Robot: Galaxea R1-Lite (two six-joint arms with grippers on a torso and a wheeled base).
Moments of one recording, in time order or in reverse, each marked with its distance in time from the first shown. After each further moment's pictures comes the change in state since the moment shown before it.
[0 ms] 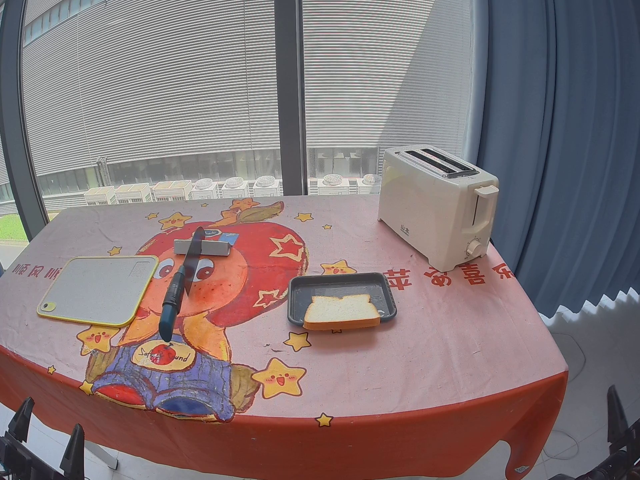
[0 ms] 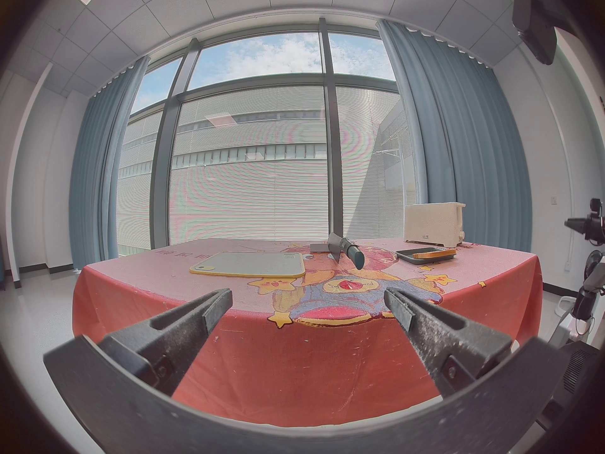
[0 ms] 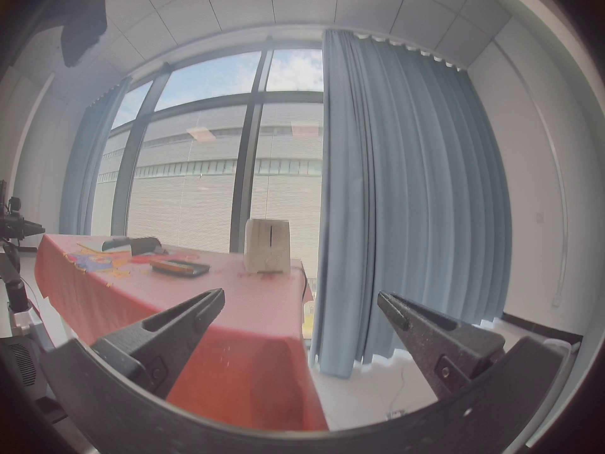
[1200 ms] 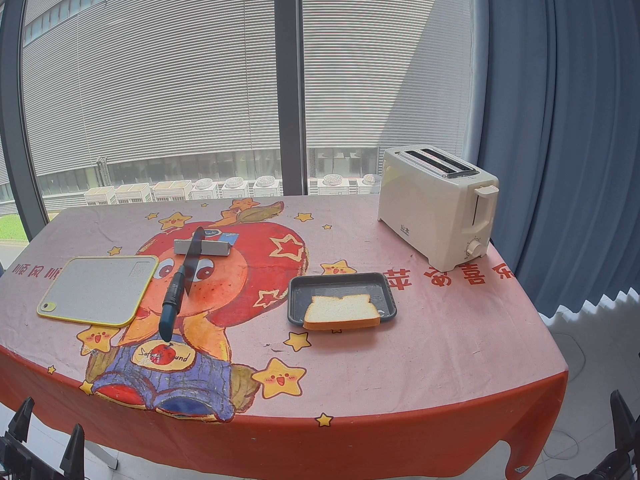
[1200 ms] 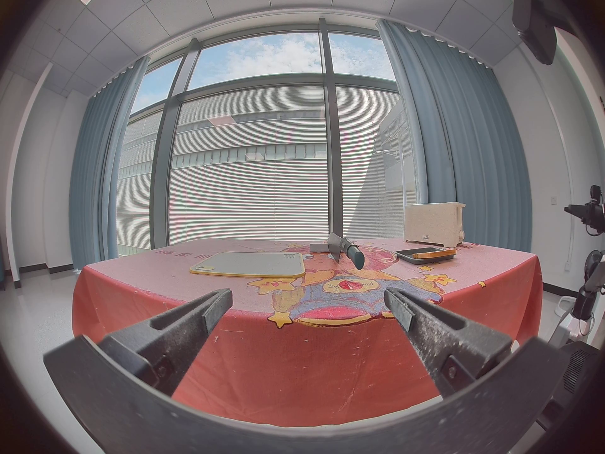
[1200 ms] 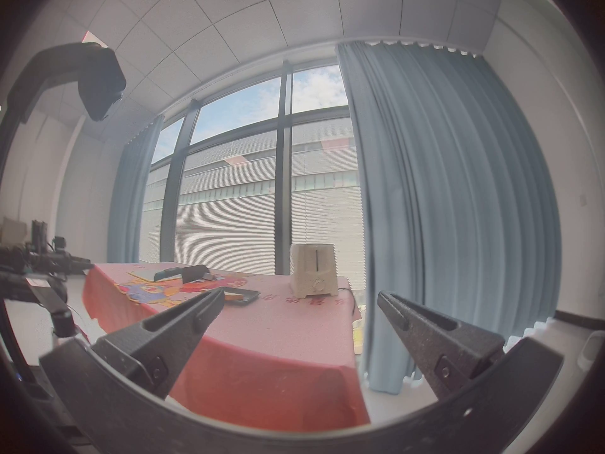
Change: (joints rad) left arm 0.000 0.000 0.000 0.000 0.000 0.000; right arm 0.120 0.079 -0.050 -0.077 0.134 0.105
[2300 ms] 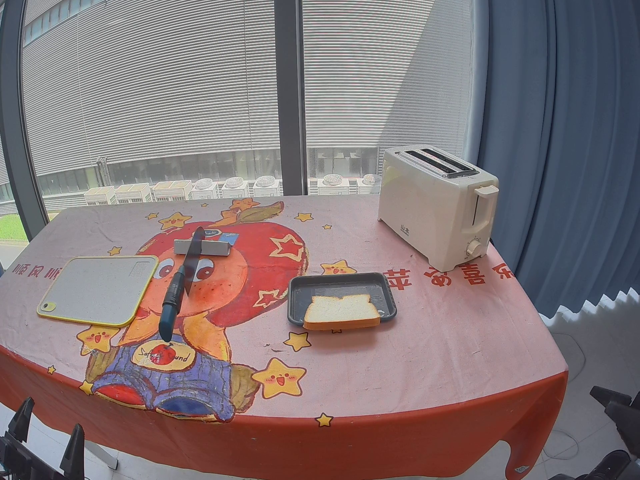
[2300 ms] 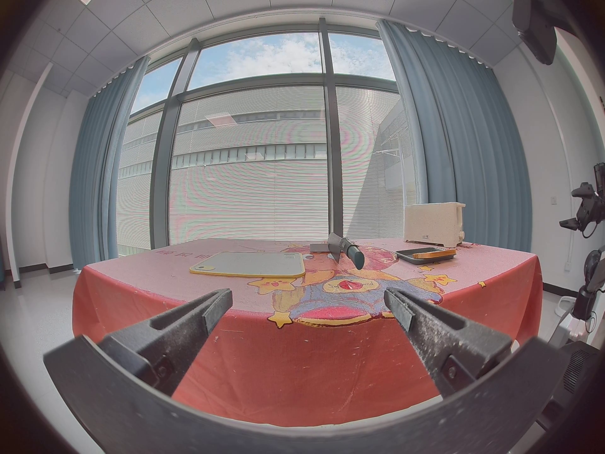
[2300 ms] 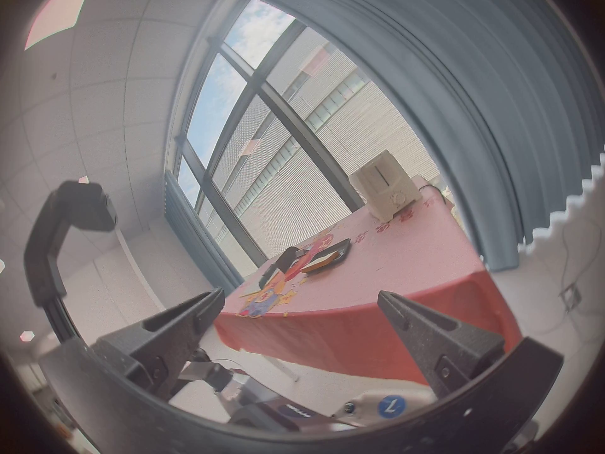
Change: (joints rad) left arm 0.000 0.000 0.000 0.000 0.000 0.000; right arm 0.079 0.244 -0.102 0.057 0.331 0.606
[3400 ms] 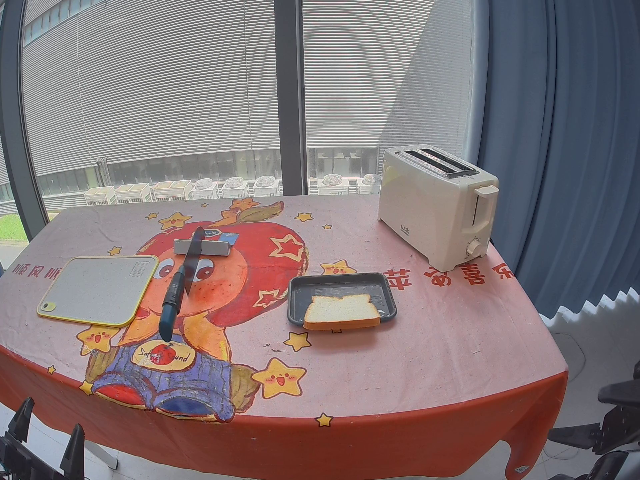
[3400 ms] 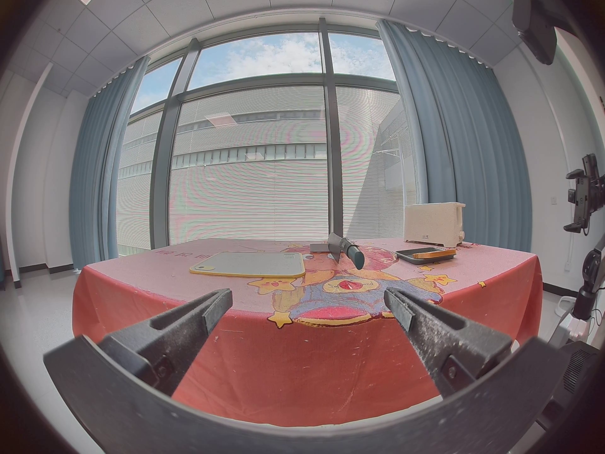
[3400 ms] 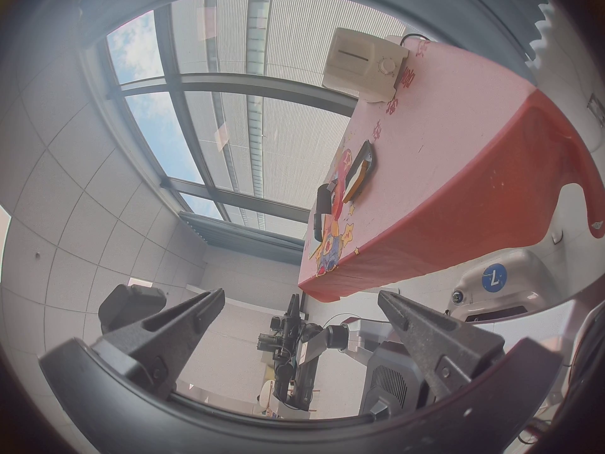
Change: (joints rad) left arm 0.000 0.000 0.000 0.000 0.000 0.000; right arm 0.333 0.274 -0.024 -0.190 0.023 0.651
